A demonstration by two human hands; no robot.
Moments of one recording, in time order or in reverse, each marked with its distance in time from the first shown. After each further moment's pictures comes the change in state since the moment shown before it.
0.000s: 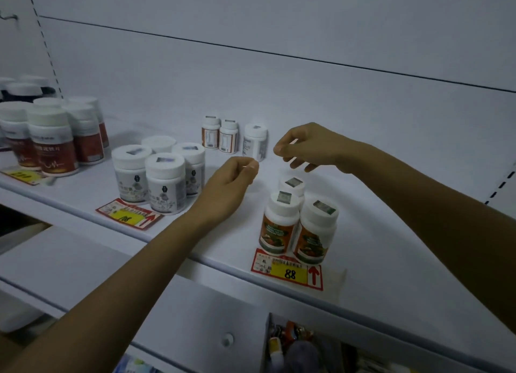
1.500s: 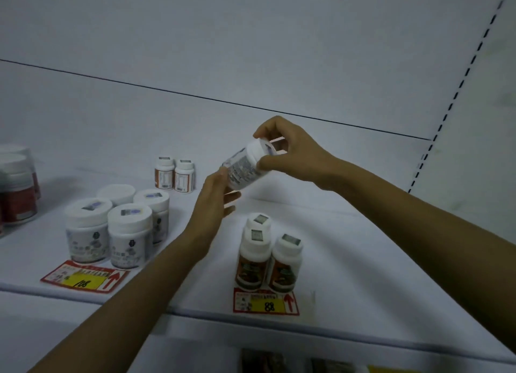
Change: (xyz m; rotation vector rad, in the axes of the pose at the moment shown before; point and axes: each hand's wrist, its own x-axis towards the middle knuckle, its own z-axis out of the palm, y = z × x) left_hand 0.036 0.023 0.011 -0.548 -0.074 0.011; right_hand -0.049 -0.043 -0.036 0.141 0.333 -0.272
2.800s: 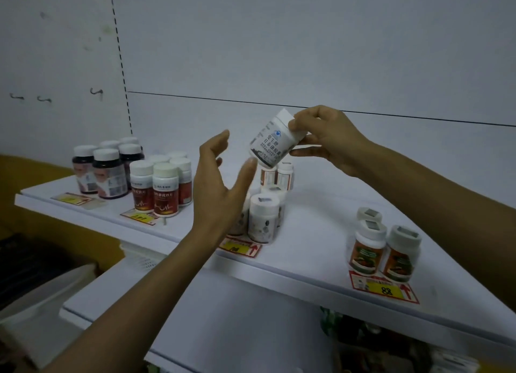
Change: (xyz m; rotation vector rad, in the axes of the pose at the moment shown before) left_hand -0.086 0.077 -0.140 0.566 0.430 0.676; right_hand 0.030 -0.099 0.088 0.606 0.028 0.118
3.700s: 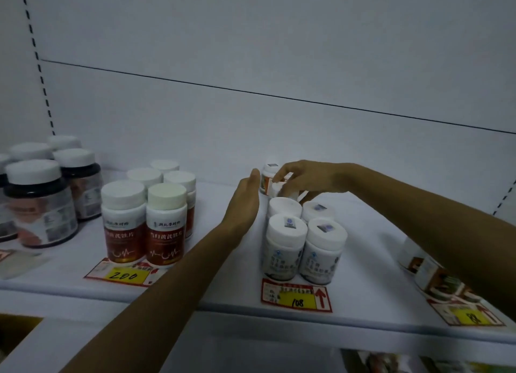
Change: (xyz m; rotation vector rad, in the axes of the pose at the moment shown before) left_hand 0.072 -0.173 0.043 -0.306 -0.587 -0.723; right_hand 0.116 0.091 0.067 -0.717 -0.234 0.537
